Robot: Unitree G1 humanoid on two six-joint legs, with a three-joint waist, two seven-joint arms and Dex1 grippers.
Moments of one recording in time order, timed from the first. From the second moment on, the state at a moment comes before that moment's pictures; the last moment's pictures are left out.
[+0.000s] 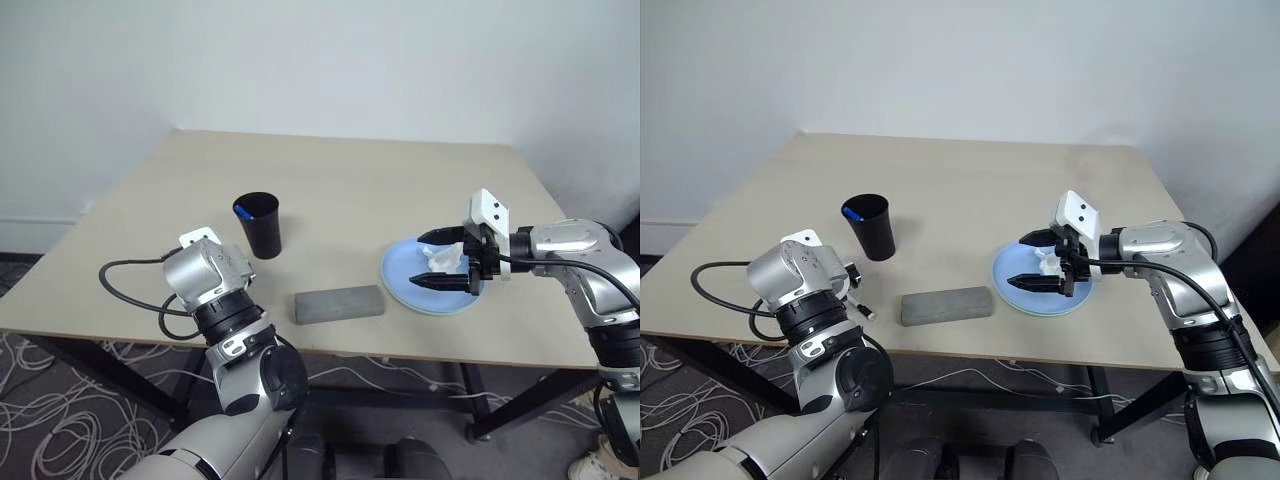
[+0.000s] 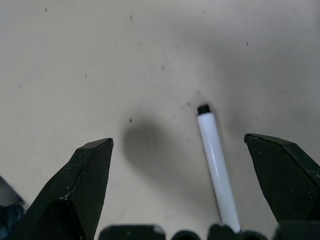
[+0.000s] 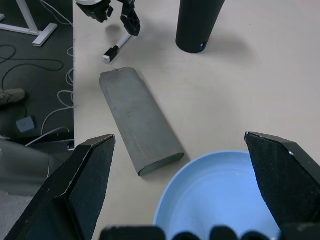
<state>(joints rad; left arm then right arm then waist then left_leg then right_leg) -0.91 -0.14 0.77 0.02 0.19 1.49 0.53 -0.62 -0.75 0.14 -0.02 0.35 0.57 1.20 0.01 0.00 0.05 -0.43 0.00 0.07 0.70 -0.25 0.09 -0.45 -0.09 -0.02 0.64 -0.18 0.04</state>
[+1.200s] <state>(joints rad) -0.87 -0.09 0.73 0.14 0.10 1.40 0.47 -0.62 -0.73 0.14 -0.02 0.35 0.57 1.18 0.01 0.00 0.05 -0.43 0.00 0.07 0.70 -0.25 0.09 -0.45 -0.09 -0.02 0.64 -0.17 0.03</state>
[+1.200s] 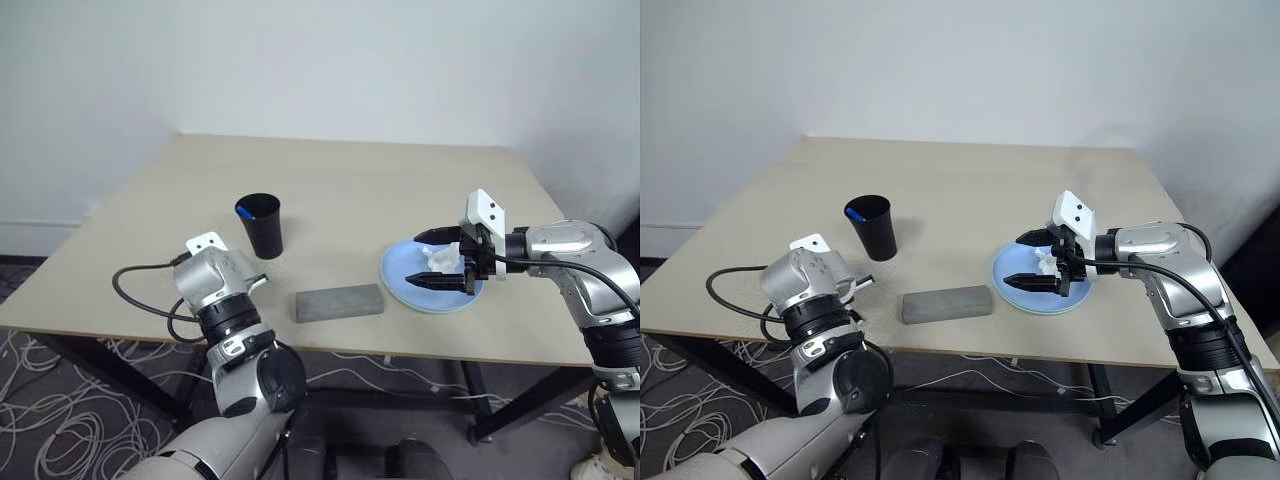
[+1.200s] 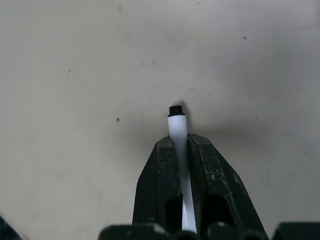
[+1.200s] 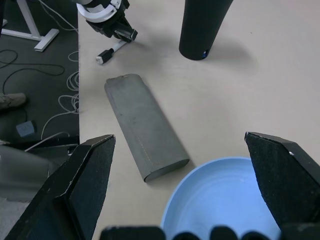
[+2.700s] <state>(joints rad) -0.86 0.34 0.21 0.52 -0.15 0.08 -0.25 -0.64 -0.72 0.14 -0.02 0.35 0.58 1.18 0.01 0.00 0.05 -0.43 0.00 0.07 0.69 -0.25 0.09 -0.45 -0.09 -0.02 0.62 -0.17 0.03</state>
